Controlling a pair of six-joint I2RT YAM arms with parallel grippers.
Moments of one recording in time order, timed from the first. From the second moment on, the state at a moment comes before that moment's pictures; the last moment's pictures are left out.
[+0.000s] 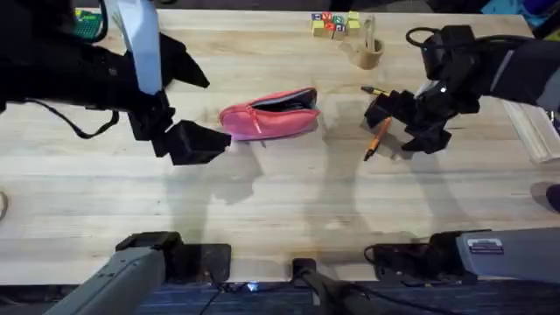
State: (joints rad) left arm 0.05 1.10 1.18 -1.27 0.60 1.10; right arm 0.04 1.56 0.92 -0.78 -0.01 0.67
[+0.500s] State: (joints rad) left arm 0.05 1.10 1.18 -1.27 0.60 1.10; right arm 0.03 1.58 0.92 -0.81 0.06 0.68
